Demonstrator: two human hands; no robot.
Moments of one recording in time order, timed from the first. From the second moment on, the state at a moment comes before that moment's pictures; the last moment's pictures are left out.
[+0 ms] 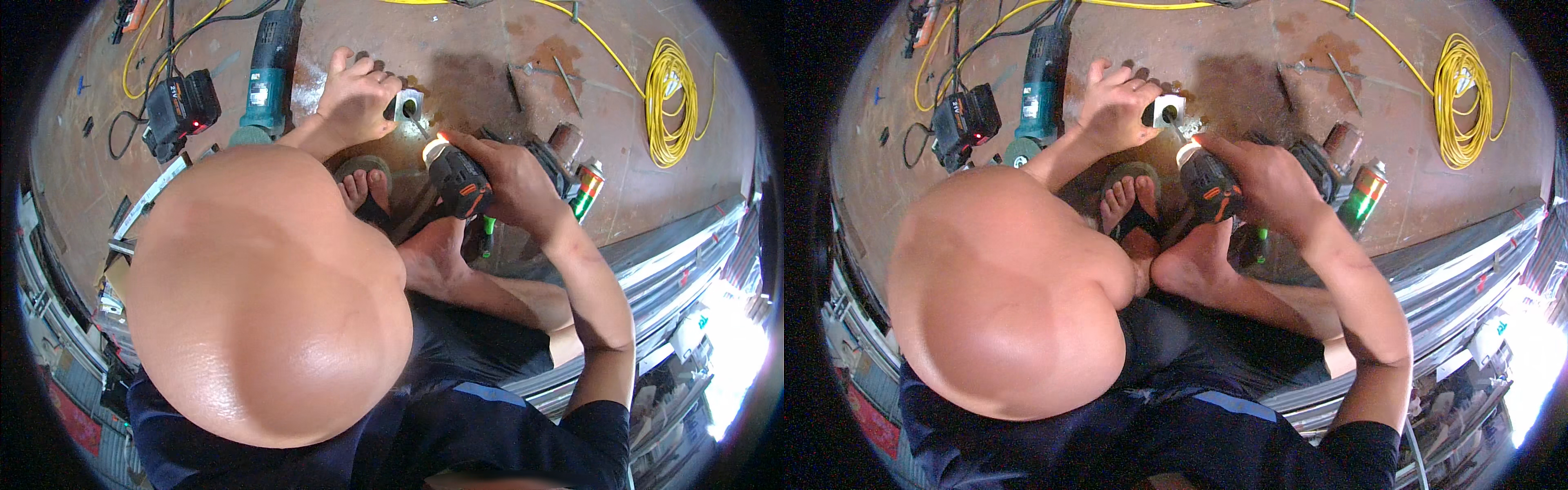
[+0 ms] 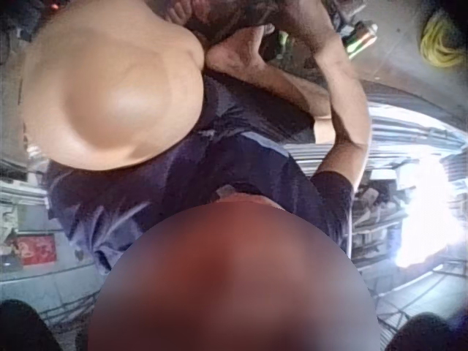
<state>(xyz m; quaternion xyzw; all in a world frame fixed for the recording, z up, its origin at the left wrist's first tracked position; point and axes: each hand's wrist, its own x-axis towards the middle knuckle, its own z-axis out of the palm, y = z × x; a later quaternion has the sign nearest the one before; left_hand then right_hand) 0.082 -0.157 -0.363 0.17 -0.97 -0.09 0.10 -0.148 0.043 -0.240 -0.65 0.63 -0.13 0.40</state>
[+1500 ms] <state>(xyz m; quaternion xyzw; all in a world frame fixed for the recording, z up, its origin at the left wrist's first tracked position) 0.086 -0.152 -0.380 0.21 -0.95 -0.16 0.18 -0.165 0.014 -0.228 -0.49 0.68 -0.22 0.50</state>
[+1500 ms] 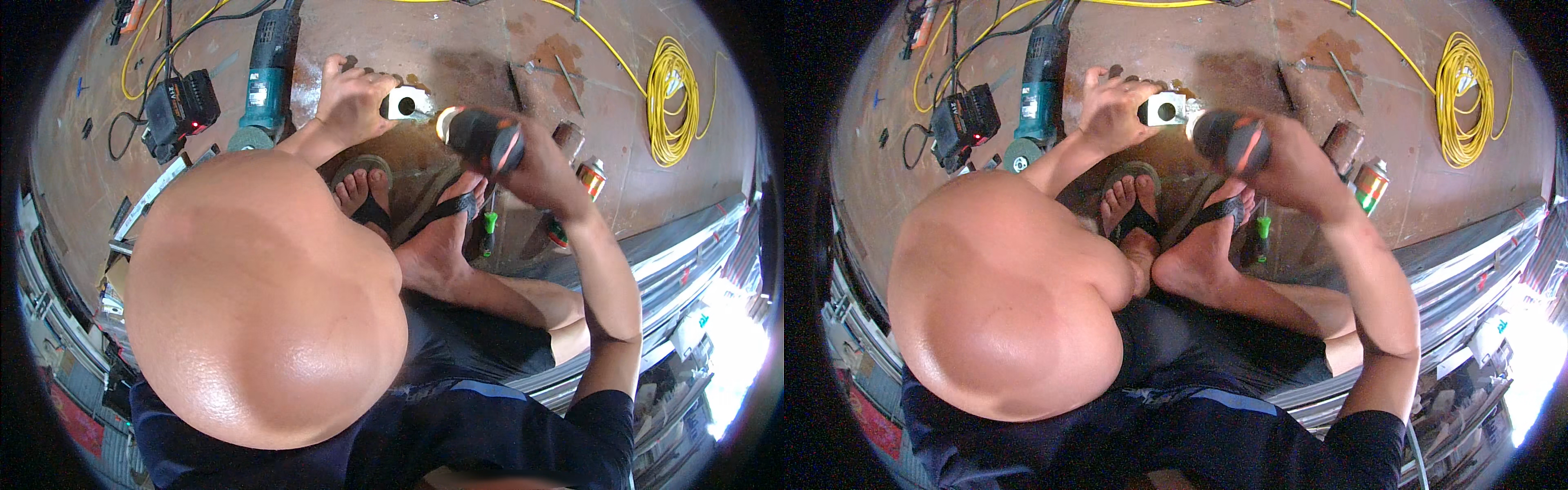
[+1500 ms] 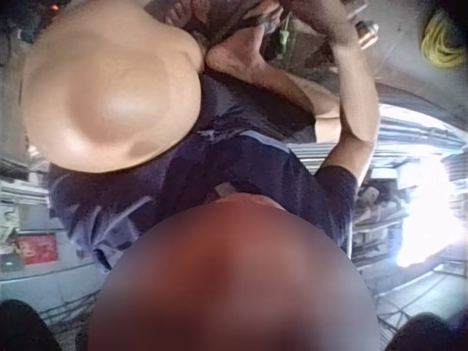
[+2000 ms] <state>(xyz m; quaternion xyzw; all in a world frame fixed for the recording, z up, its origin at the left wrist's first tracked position) 0.058 -0.159 -0.341 0.13 -0.99 -0.04 -0.07 -0.175 0.095 -0.163 -0.36 0.77 -0.40 0.35</state>
